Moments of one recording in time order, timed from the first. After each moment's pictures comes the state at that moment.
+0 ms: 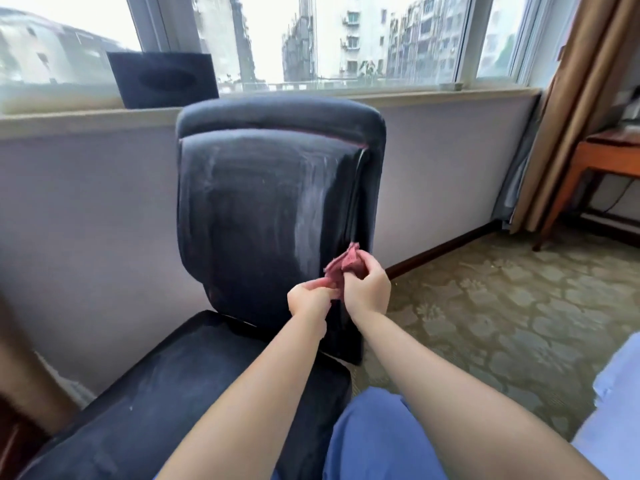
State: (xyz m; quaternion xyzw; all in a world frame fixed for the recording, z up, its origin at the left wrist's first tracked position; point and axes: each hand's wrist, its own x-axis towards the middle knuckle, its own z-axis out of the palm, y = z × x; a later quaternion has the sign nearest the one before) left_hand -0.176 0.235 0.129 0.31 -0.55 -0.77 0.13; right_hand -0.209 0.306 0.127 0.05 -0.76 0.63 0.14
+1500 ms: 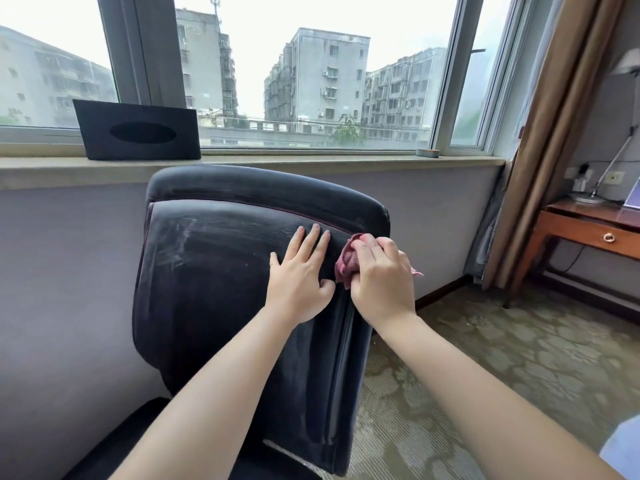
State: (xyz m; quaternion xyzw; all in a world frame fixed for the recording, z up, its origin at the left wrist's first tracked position) left_hand -0.293 0.164 0.250 0.00 -0.96 -0.13 0.26; right_hand -0.321 0.306 0.256 0.24 -0.84 0.13 0.47
